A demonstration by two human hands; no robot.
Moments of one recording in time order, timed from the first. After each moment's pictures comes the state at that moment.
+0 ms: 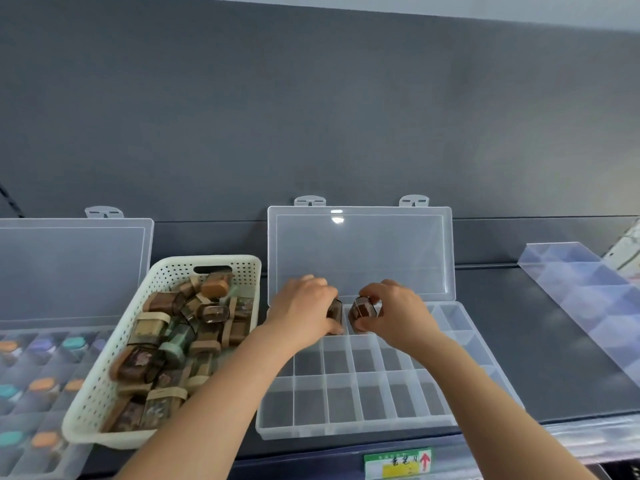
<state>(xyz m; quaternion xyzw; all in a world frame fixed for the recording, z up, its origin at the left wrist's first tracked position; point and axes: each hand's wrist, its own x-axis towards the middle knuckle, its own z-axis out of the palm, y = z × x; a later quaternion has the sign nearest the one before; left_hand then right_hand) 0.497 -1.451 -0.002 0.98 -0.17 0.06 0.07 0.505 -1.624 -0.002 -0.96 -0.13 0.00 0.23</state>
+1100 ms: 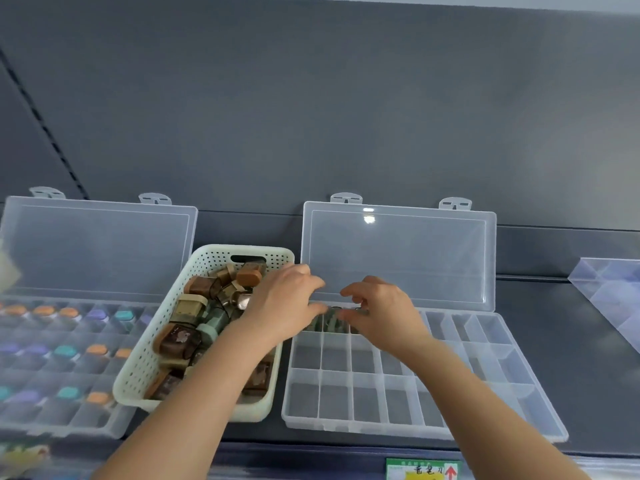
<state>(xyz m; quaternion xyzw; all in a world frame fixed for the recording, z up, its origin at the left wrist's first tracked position) 0.473 -1.397 0.012 0.99 -0.09 0.09 0.11 0.501 -1.572 -0.002 -0.94 -0.25 -0.03 0.25</state>
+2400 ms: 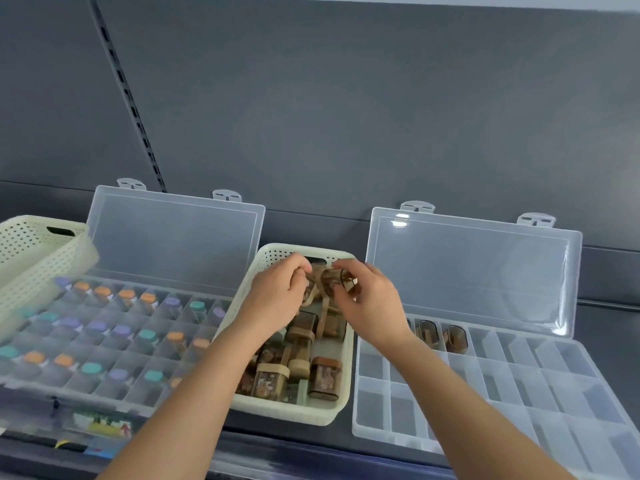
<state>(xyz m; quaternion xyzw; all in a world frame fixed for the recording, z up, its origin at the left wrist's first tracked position) 0.443 -1.292 0.001 0.91 0.07 0.13 0.38 0.490 -1.456 -0.003 -0.87 -0.28 -0.09 0.40</state>
